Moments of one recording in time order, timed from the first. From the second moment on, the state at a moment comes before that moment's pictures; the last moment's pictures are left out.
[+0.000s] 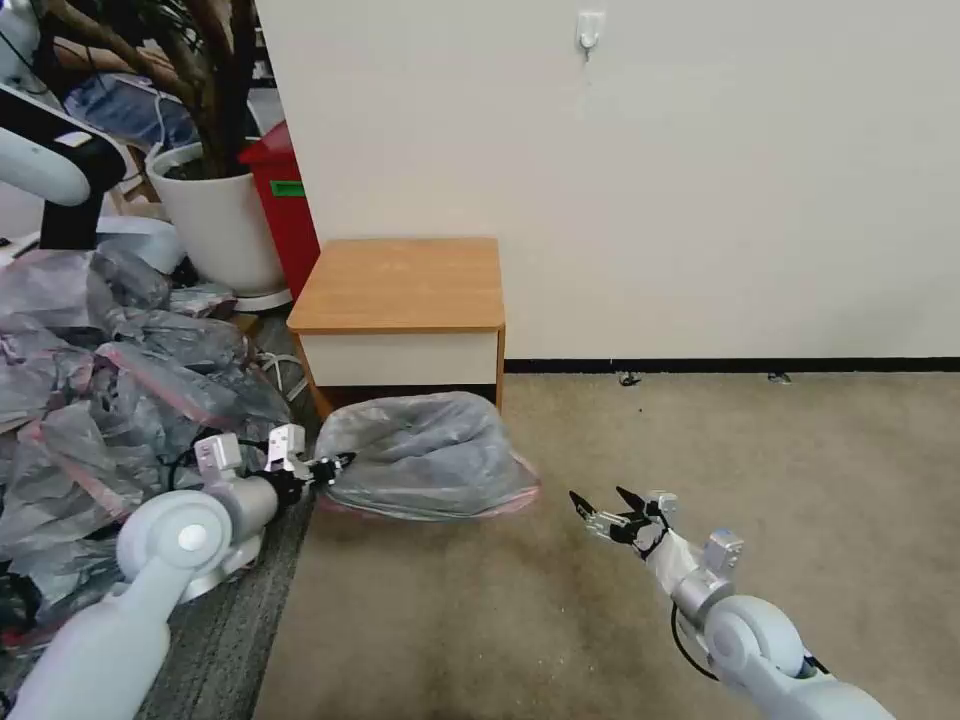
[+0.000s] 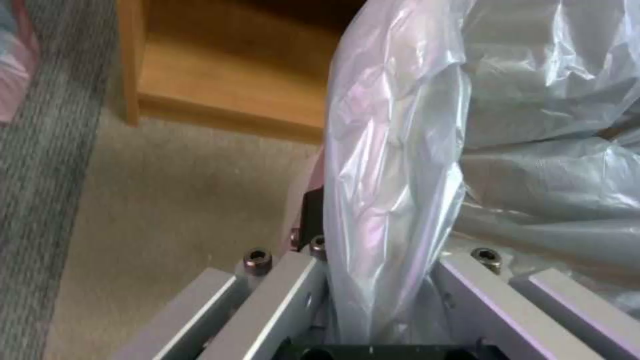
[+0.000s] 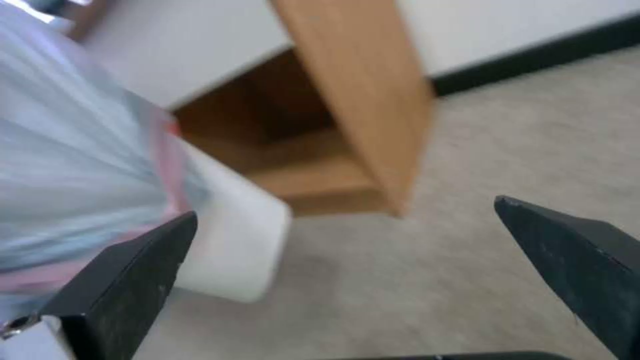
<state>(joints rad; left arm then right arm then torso) 1.25 -0.92 -0.56 -1.89 -1.21 0.72 -0.16 -1.29 0.97 0.22 1.55 0.92 0.07 -0.38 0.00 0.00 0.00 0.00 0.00</state>
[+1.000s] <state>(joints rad) 1.28 -0.89 -0.55 -1.77 -1.04 0.50 0.32 -1.19 0.95 0.16 1.46 0.96 0.05 -0.88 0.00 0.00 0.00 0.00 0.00</state>
